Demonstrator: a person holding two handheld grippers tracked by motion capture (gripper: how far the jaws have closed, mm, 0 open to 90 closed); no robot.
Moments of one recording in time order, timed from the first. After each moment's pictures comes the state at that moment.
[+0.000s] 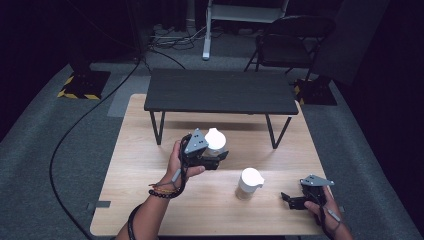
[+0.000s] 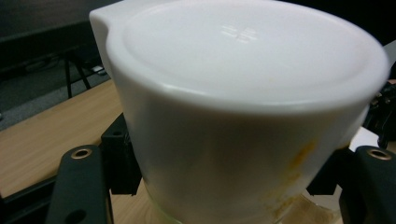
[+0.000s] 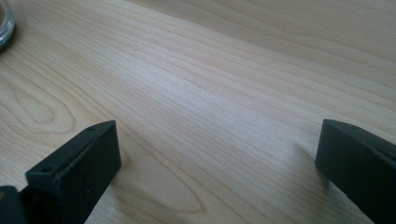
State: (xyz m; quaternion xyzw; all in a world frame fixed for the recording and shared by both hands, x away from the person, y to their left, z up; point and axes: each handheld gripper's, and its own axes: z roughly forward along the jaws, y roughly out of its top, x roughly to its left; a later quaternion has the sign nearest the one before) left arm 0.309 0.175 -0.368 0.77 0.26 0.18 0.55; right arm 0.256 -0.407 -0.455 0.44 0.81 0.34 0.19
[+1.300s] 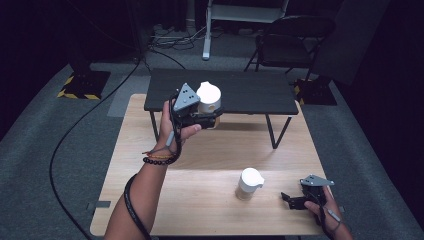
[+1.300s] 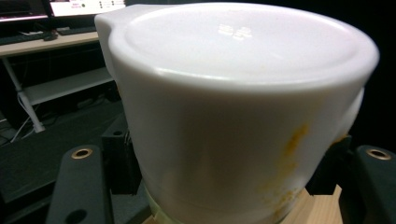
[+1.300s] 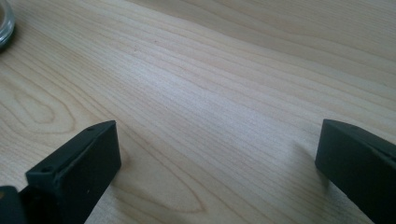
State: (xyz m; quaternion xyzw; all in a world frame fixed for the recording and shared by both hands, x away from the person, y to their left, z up) left arm 0.334 0.186 -0.281 0.72 0.28 0.25 0.58; right arm 0.256 -0.407 -0.455 0.44 0.81 0.34 0.19
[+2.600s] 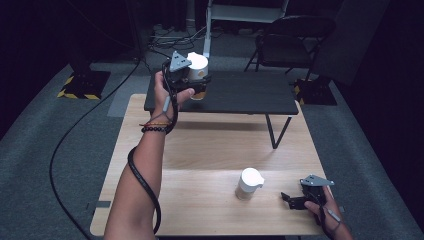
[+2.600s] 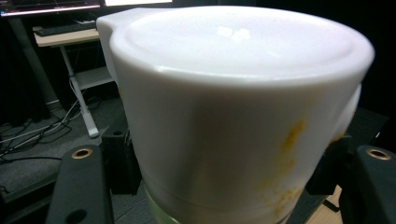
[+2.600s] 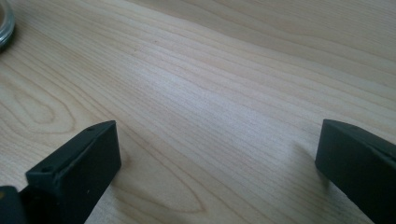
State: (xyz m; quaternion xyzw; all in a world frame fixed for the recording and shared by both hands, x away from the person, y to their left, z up) left arm 0.402 0.193 -0.253 0.71 0.35 0.28 0.55; right arm 0.256 -0.407 -0.455 0.44 0.81 0.34 0.19
